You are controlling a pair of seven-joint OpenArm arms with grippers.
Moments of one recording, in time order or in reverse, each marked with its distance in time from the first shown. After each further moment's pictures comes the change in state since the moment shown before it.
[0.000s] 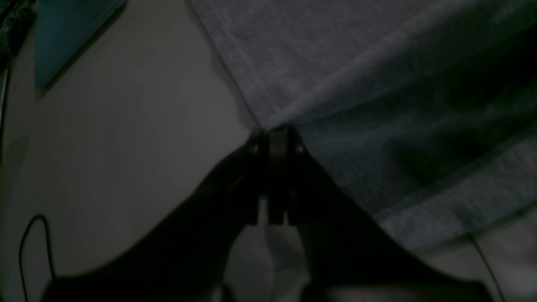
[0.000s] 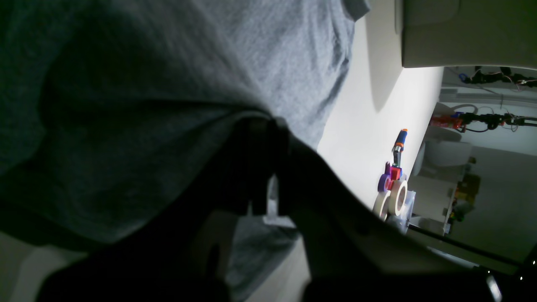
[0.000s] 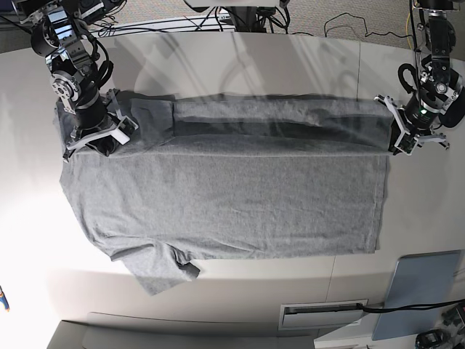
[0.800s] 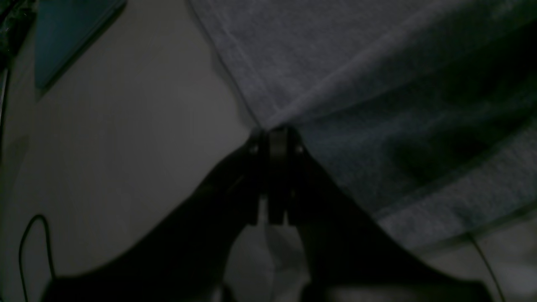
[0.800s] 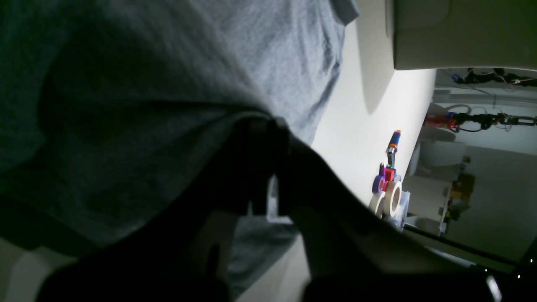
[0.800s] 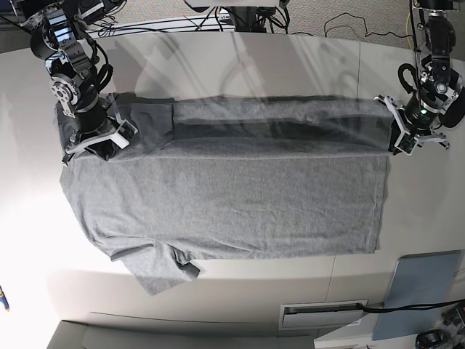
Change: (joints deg) left arm 0.0 0.0 0.0 0.0 0.0 0.0 0.0; right arm 1.2 0.0 0.0 0.0 0.0 0.0 0.0
